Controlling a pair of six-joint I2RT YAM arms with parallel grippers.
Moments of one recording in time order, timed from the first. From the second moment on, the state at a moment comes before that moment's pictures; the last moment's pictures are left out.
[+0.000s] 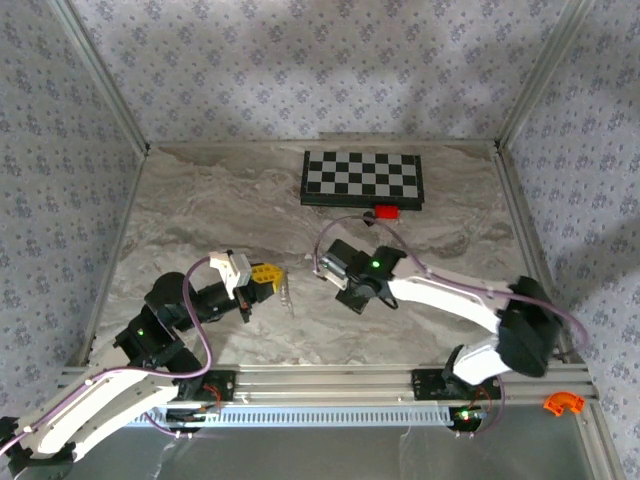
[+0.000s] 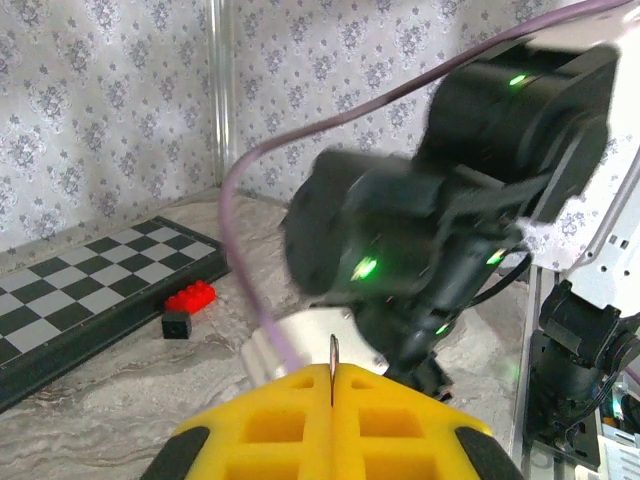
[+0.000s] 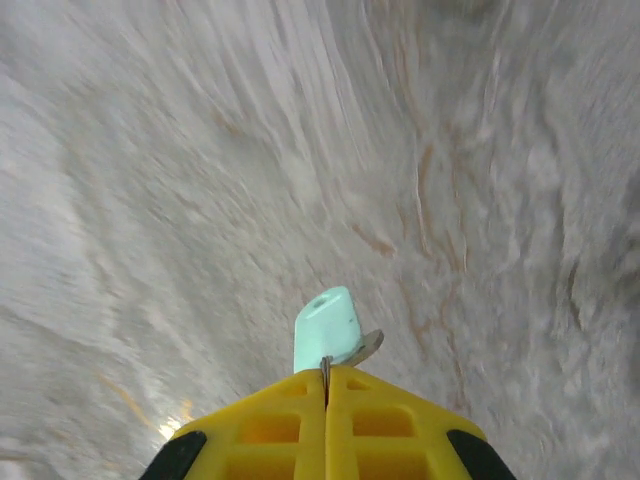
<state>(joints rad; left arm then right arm) -0.84 0.47 0.53 -0.09 0.28 -0.10 0.99 1.40 1.04 -0.83 0.18 -0.10</state>
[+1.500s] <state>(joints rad) -0.89 0.60 0.67 -0.11 0.55 -0.08 1.06 0.92 1.06 -0.52 -0.28 -0.16</state>
